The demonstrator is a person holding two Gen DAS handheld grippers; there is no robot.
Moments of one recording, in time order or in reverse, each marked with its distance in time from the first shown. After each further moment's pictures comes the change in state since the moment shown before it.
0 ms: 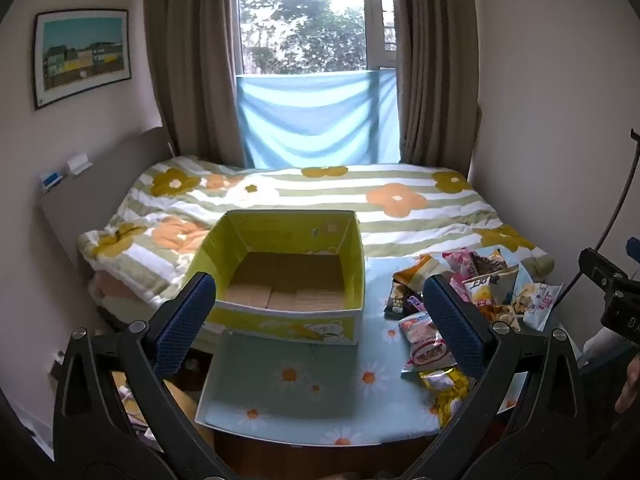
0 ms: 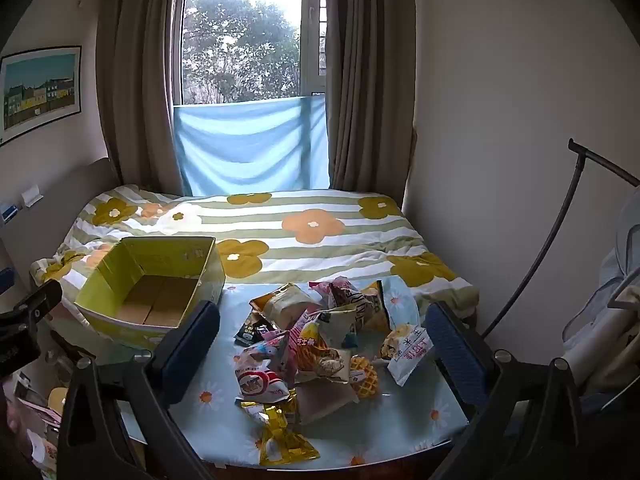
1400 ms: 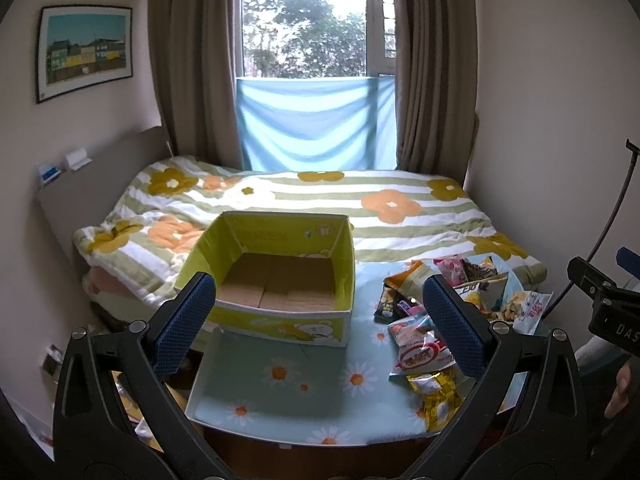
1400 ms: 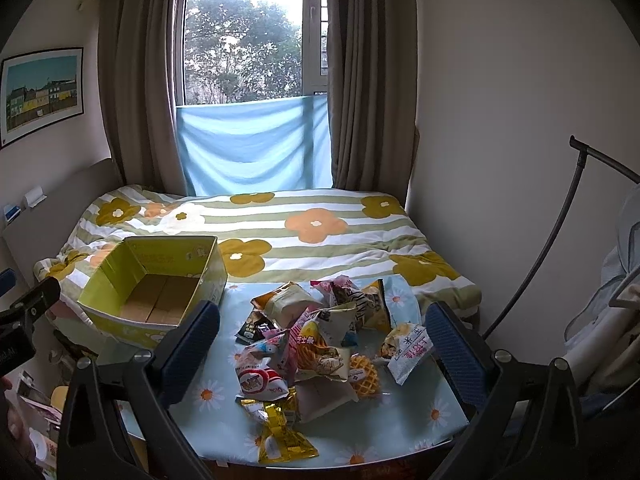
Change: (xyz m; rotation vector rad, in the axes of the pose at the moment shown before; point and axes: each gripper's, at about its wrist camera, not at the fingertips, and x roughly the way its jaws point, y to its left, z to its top) left arm -0.011 -0.001 -0.001 -0.028 -0.012 -0.016; right arm -0.005 0.002 0.001 0.001 0.000 0.001
